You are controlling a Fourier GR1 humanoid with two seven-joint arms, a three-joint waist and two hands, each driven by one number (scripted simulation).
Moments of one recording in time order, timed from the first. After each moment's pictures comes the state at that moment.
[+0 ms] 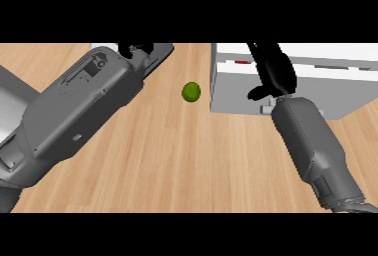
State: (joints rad) left arm -1.18 0.35 -0.59 -0.95 0.86 0.84 0.03; right arm -0.85 -0.15 -0.09 -0.64 1.28 -0.47 -0.14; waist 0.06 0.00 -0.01
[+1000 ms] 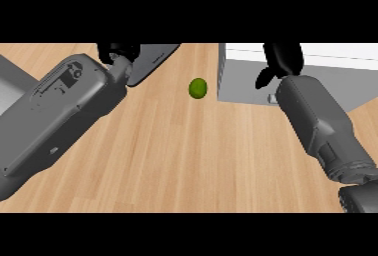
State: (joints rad) left arm -1.11 0.44 -0.58 -1.15 0.81 0.85 0.12; right arm -1.12 -0.22 -0.18 -0.24 1.32 -0.65 -0.10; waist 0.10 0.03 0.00
